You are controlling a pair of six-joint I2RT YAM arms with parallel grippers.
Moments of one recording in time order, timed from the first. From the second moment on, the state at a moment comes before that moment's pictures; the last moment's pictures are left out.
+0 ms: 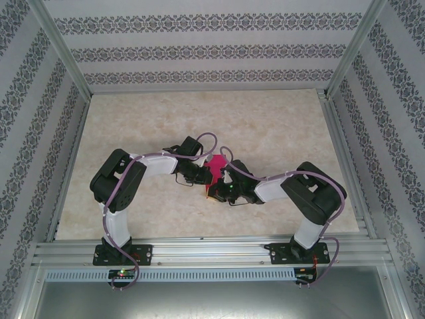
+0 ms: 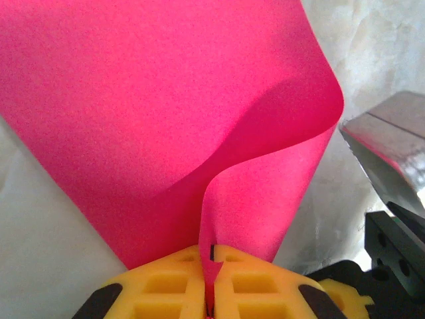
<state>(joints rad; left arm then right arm) -0.55 1.90 1.07 -0.32 0.53 -0.39 0.73 1.72 0.59 0.33 -0.53 1.10</state>
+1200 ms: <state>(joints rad) -0.55 1.91 1.07 -0.32 0.53 -0.39 0.60 1.66 0.63 0.24 -0.54 1.07</state>
